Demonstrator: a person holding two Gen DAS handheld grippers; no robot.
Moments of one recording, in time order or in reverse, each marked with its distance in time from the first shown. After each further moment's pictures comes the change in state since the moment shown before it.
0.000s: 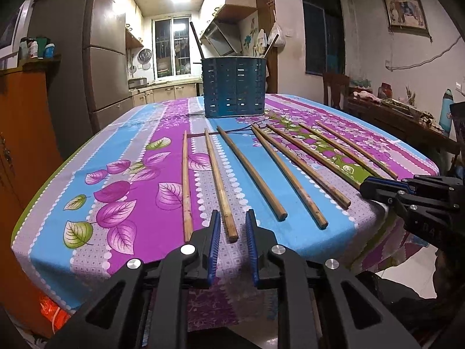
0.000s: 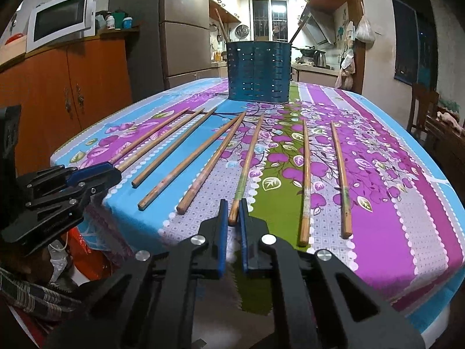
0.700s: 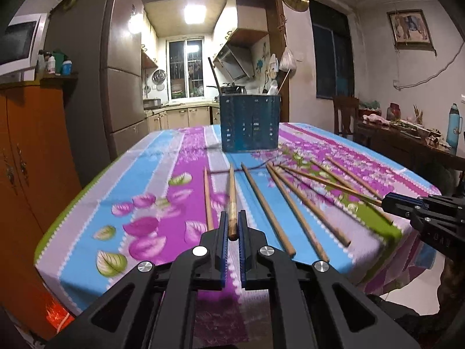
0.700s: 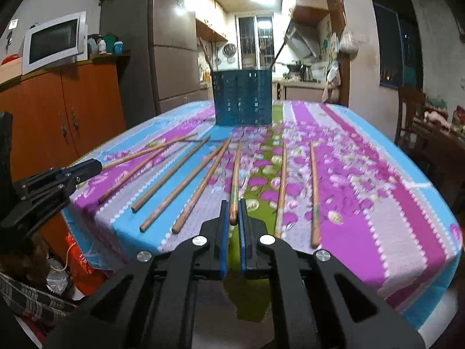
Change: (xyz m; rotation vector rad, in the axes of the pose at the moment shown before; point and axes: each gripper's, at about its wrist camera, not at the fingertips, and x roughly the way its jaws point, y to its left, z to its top) left arm -0.031 0.009 0.031 -0.015 -0.124 0.067; right arm -0.035 -0.012 0.012 0.039 -0.115 -0.041
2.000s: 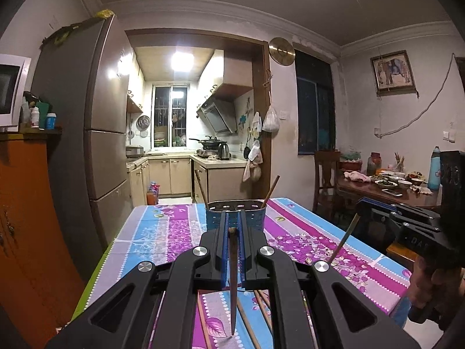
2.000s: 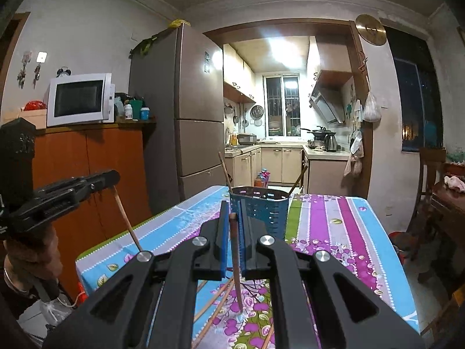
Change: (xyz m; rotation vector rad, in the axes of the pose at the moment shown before) left arm -0.028 0.015 0.161 -0.021 -0.236 -0.117; right arm -0.035 -0.027 0.156 -0.062 -0.298 0.143
